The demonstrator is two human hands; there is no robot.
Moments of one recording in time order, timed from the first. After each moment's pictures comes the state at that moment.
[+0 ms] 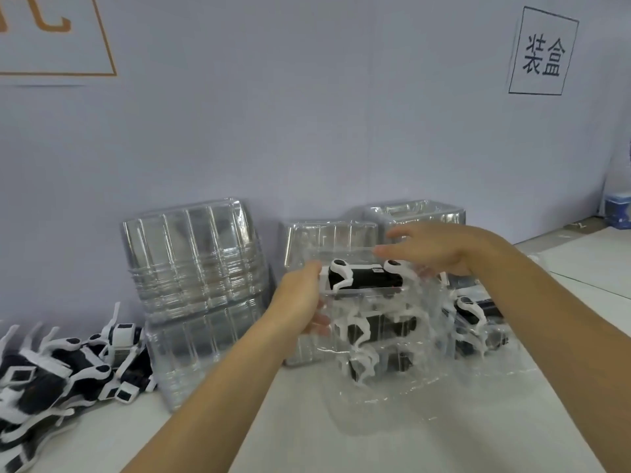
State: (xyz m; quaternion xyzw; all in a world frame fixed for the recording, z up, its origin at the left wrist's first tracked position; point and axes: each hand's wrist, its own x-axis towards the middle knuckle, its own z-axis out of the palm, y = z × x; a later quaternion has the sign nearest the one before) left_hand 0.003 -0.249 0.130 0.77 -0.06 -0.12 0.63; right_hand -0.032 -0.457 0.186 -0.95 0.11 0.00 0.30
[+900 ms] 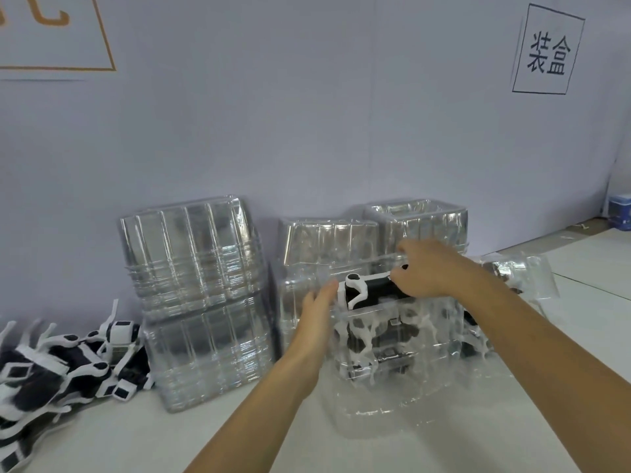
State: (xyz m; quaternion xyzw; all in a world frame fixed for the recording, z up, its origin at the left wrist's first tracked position) left_hand -0.003 -0.267 0.078 0.71 -0.07 -0.18 0.68; right_hand -0.029 -0.448 0.152 -0.98 0.16 -0.03 0.13
